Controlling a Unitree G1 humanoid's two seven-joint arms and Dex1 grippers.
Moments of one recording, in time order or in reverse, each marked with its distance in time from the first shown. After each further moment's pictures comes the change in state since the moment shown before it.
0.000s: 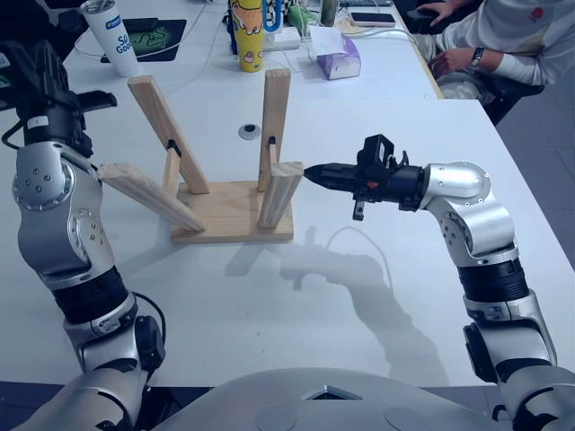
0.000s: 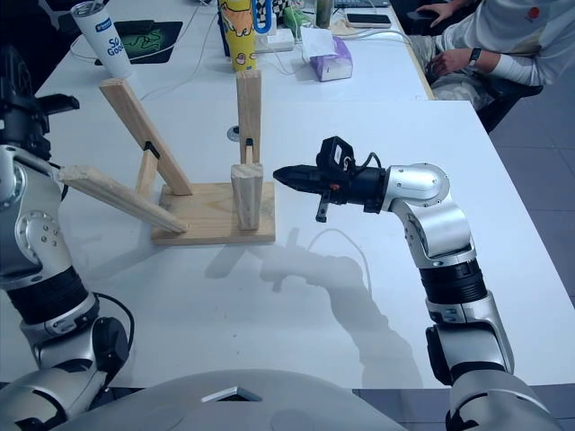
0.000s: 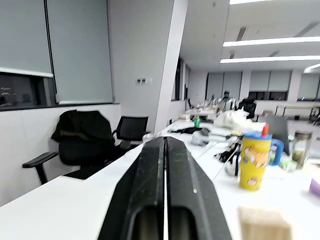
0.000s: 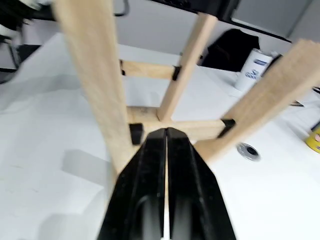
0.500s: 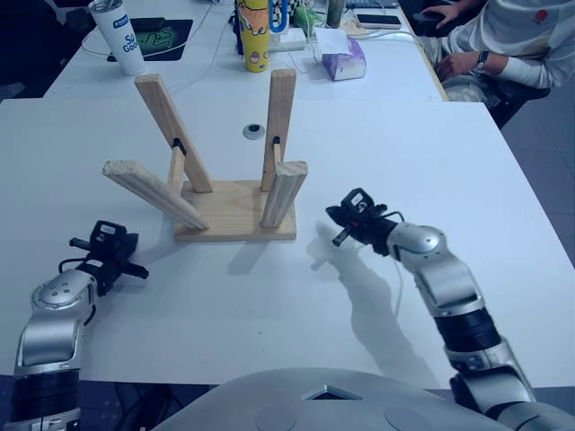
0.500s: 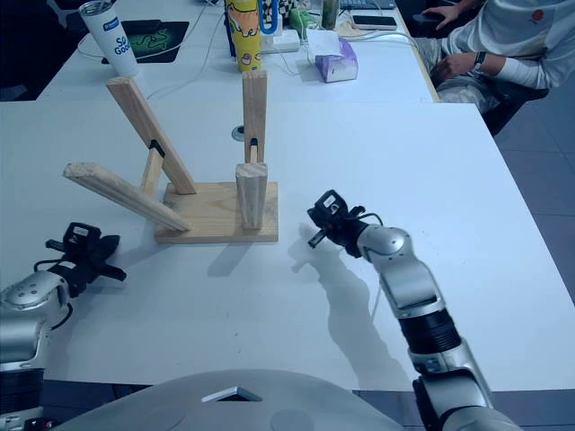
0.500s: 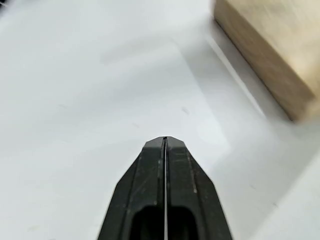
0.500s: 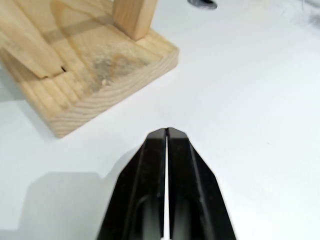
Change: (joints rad) left arm 0.583 0.259 -0.206 0.209 0.081 -0.060 -0.517; right arm 0.273 0.176 0.114 -0.158 -0.255 0.391 -0.520
